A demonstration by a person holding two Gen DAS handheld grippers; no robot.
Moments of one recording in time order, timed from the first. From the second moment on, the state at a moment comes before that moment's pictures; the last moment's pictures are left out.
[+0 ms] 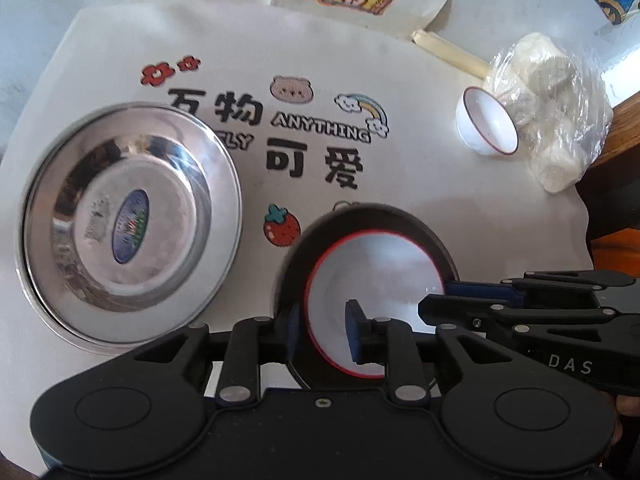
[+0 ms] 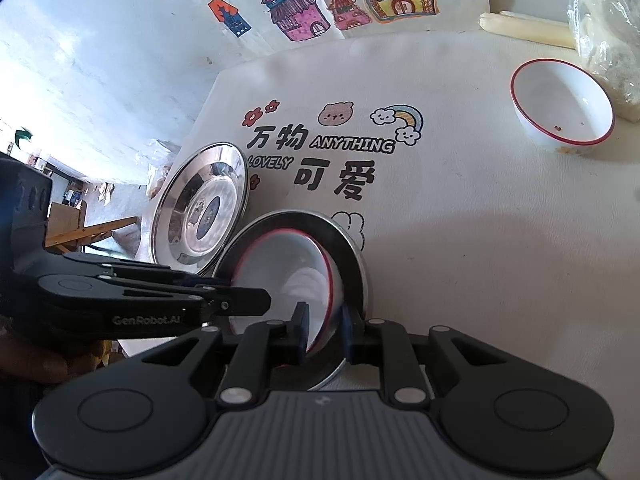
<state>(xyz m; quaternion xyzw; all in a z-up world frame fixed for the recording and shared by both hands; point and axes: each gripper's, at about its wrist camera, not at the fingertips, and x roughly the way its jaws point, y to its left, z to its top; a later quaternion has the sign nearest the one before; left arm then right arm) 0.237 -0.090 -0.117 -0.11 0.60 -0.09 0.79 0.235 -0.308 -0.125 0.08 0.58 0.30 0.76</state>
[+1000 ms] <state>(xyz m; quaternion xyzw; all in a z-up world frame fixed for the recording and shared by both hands) 0.270 -0.131 -0.097 -0.10 0.56 -0.06 0.82 0.235 -0.361 -0.109 0.09 0.54 0.27 0.79</state>
